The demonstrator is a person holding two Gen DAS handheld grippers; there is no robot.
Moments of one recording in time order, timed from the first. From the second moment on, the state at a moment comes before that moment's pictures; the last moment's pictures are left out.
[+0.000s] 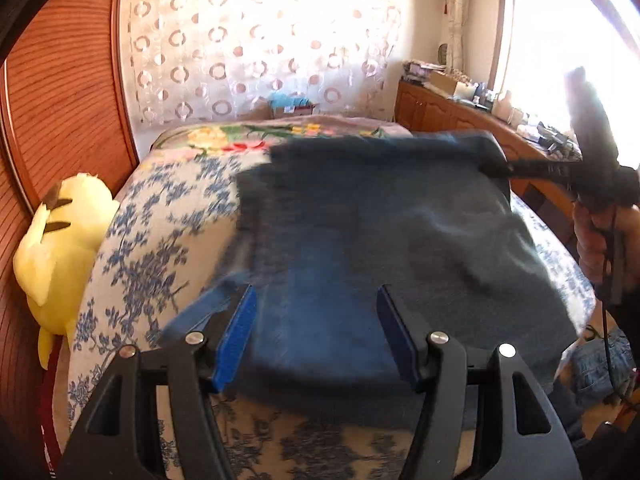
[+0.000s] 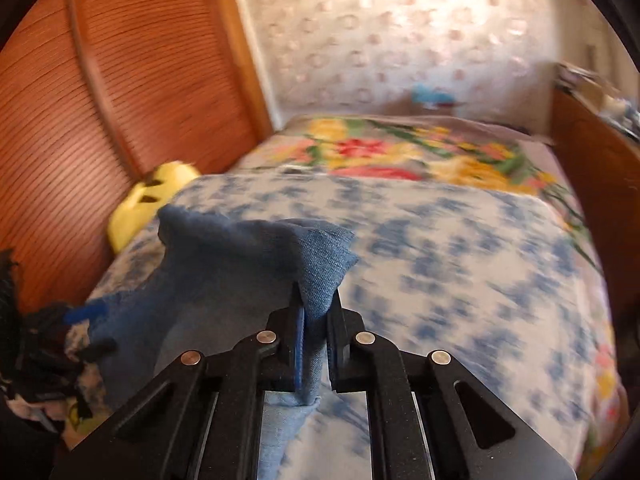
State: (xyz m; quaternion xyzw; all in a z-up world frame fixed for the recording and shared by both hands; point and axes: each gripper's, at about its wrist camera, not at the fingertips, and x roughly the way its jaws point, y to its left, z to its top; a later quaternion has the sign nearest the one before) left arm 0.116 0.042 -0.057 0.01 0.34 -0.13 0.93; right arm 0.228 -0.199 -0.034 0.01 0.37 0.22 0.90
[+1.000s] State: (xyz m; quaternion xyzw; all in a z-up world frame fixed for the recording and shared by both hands) left arm 0.058 -0.124 -0.069 0.07 0.37 -0.28 0.88; right arm 0.171 -0.305 -0.062 0.03 0.39 0.18 0.90
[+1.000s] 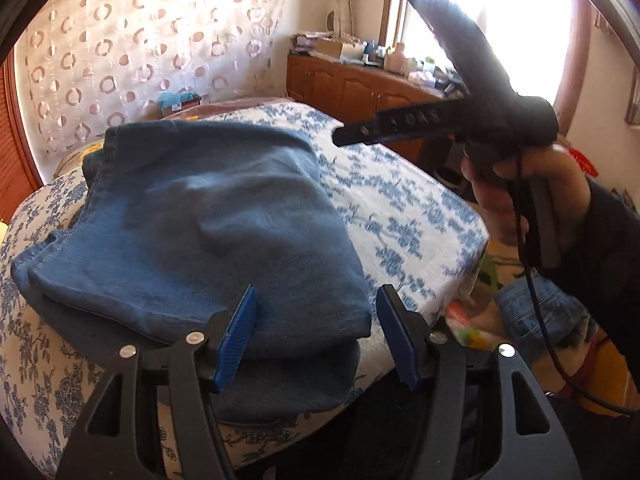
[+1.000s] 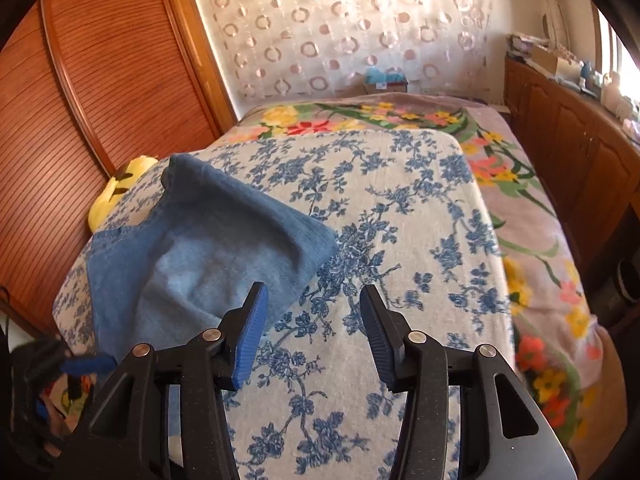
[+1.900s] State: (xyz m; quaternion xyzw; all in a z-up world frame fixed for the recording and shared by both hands) left arm 0.042 -0.082 -0.038 0.08 0.33 -0.28 0.90; right arm 0.212 -0.292 -0.066 0.11 0.38 0.24 0.88
